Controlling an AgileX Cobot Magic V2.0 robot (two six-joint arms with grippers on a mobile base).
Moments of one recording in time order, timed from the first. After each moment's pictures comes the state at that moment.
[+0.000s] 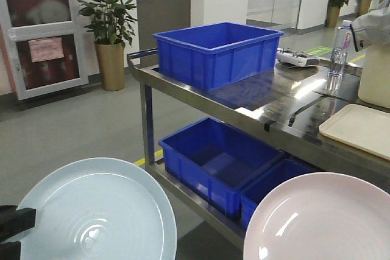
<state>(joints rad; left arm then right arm) -0.28 0.84 -0.81 -0.25 0.57 0.07 0.14 0.70 -0.88 0.13 0.88 -0.04</state>
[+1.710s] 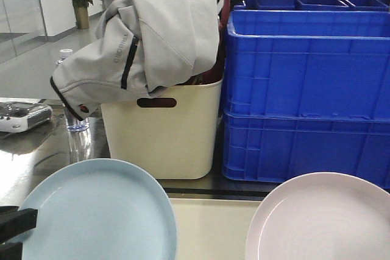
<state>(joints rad) -0.28 0.84 -0.81 -0.25 0.57 0.07 0.14 0.70 -0.88 0.13 0.88 -0.04</state>
